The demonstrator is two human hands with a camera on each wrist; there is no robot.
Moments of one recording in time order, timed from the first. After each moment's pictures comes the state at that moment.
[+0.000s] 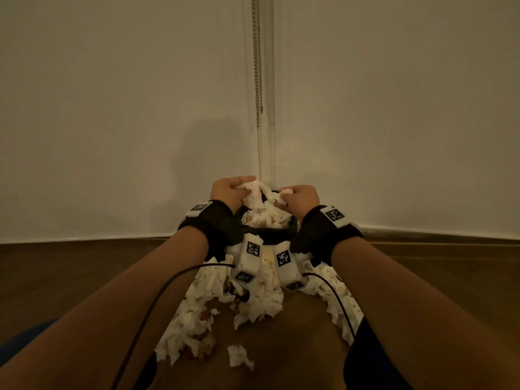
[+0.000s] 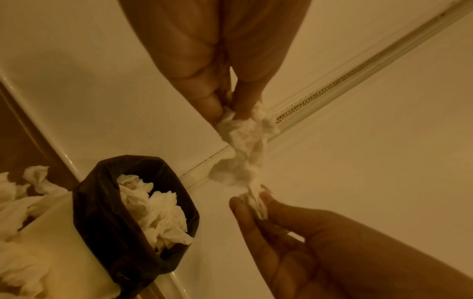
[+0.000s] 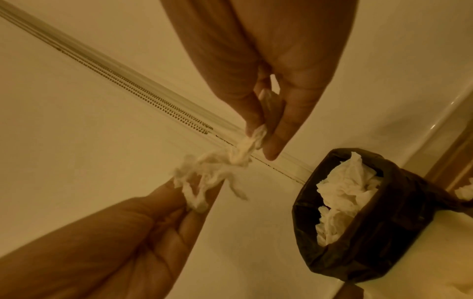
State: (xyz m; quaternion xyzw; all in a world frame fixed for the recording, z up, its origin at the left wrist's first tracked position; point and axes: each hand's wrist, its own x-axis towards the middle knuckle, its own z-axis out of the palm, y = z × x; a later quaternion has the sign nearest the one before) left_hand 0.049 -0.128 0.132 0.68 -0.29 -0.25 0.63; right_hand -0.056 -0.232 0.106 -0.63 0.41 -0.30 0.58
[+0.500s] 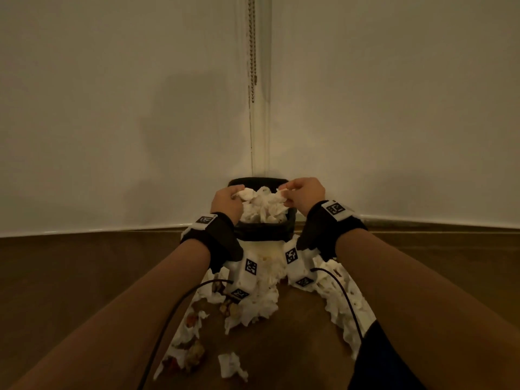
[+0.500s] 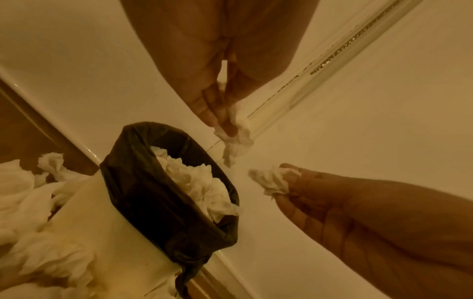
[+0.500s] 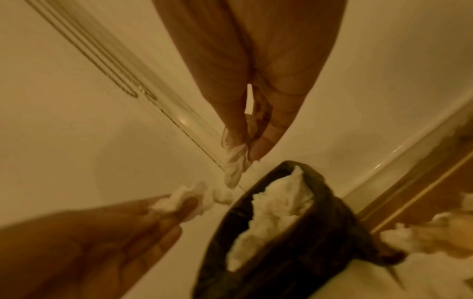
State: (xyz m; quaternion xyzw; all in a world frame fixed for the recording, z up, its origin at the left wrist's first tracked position) left_hand 0.086 -0.180 0.052 0.77 -0.30 -0.21 0.53; right_hand -0.037 -0.283 0.069 -0.69 0.45 -0.26 0.50
